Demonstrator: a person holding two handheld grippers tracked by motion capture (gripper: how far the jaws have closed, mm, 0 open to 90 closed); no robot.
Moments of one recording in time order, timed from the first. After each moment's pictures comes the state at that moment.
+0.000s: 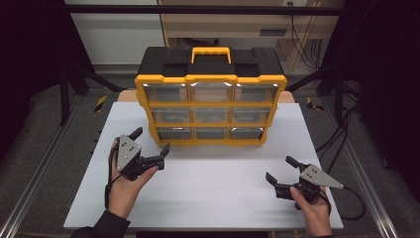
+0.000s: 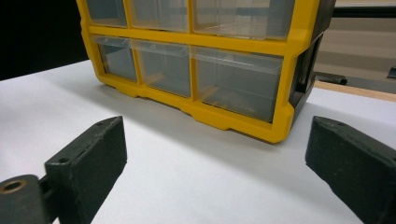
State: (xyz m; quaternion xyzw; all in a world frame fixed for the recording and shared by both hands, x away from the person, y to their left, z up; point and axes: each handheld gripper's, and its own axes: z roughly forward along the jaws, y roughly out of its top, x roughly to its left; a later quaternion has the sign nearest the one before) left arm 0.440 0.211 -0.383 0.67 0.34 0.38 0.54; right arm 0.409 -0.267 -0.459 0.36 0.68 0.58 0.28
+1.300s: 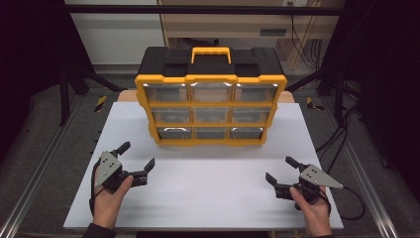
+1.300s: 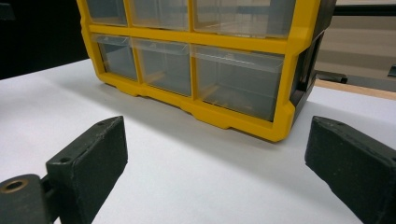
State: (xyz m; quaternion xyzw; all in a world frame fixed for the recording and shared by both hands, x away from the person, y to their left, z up) left arm 0.426 0.258 -0.427 0.67 0.33 0.34 0.57; right arm 0.408 -0.267 -0.458 0.36 0.68 0.57 0.28
